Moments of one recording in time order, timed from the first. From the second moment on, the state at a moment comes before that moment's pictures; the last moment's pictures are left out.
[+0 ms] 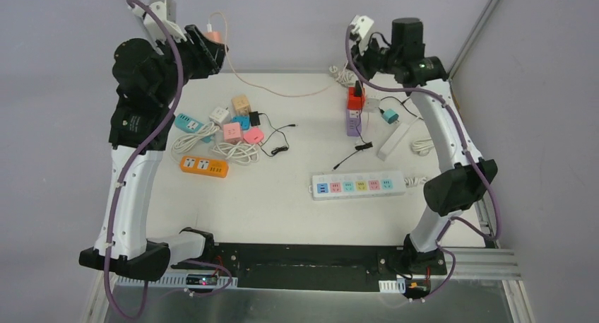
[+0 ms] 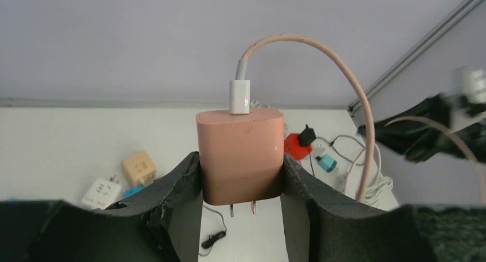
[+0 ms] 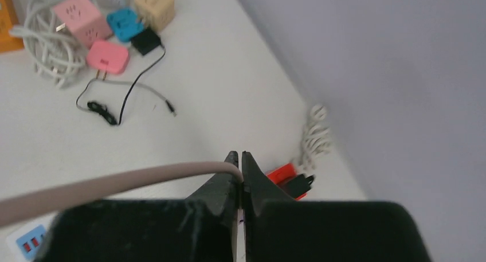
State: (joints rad) left arm -0.20 1.21 1.78 -0.43 0.12 -0.30; right arm 0.30 1.77 1.90 -0.68 -0.56 -0.58
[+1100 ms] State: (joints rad) left arm -0.19 1.28 1.02 -0.28 0.08 -0.46; right arm 0.72 2.34 2.30 -0.66 -0.49 -0.21
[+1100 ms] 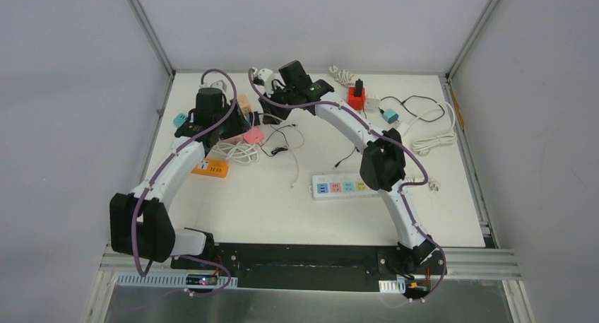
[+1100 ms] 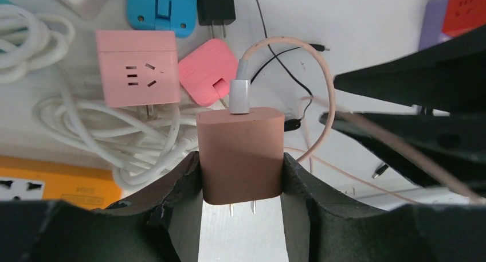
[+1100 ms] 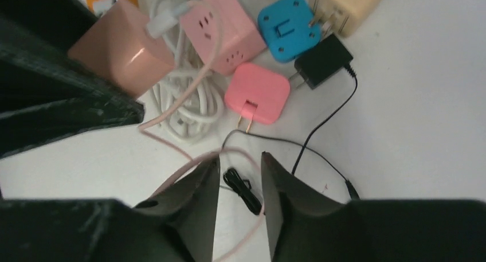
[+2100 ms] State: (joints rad) left arm -0.19 1.68 1.19 -0.30 0.02 -0.37; right arm 0.18 1.65 1.67 -1.16 -0.64 -0.52
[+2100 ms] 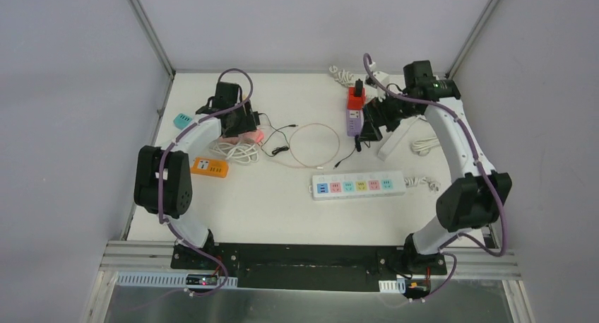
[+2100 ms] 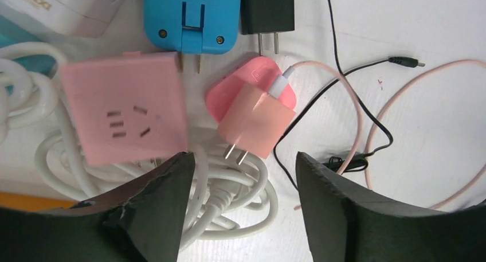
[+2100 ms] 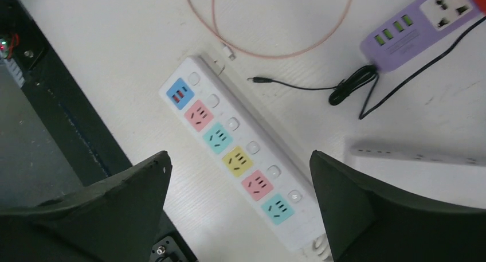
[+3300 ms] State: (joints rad) left arm -0.30 1.22 1.05 0.24 0.34 -0.36; right arm -0.13 1.41 1.32 -1.12 -1.05 -0.72
